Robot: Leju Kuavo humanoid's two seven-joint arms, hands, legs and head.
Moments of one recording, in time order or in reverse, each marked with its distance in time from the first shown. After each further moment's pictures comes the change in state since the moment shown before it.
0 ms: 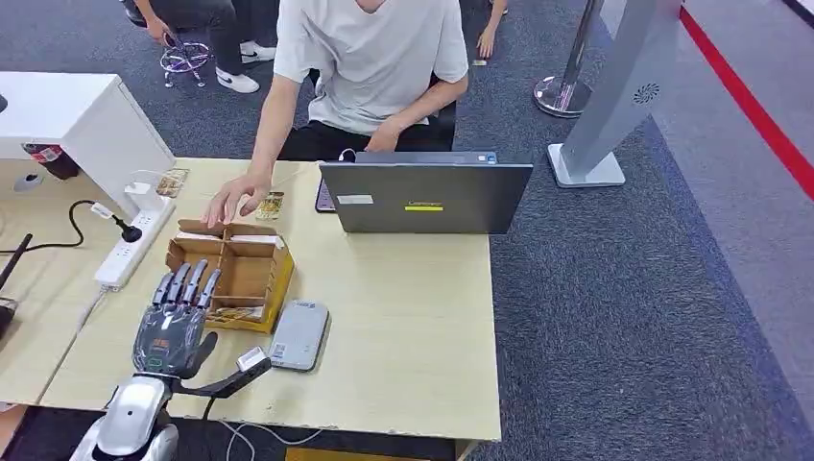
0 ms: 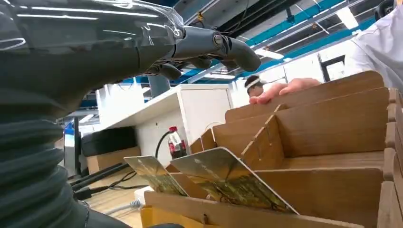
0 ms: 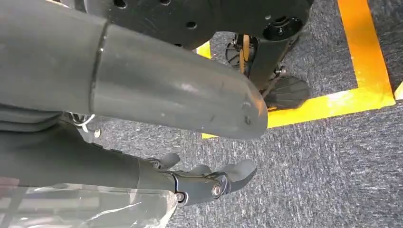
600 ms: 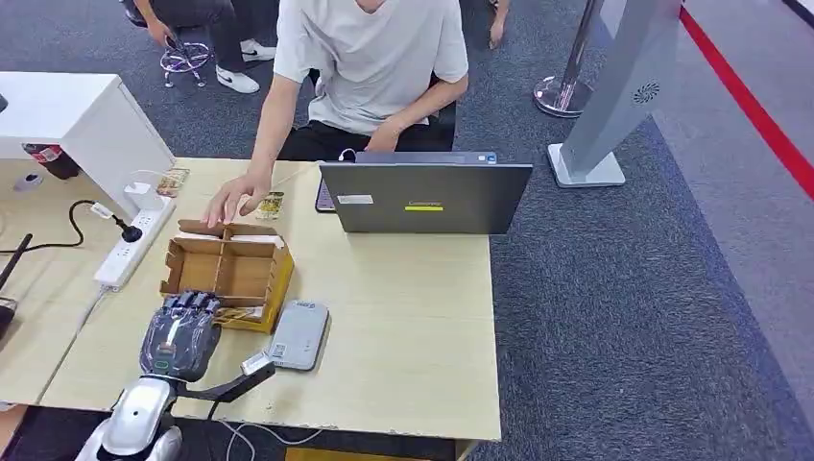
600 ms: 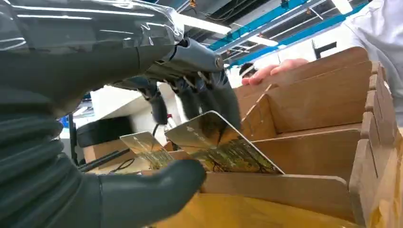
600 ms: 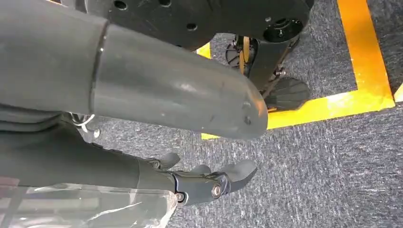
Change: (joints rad) left arm -0.004 -0.001 -0.014 0.030 0.037 -0.026 -0.015; right arm 0.000 0.000 0.000 0.000 0.002 0.005 -0.002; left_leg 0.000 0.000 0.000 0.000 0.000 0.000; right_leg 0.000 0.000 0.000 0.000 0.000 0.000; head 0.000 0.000
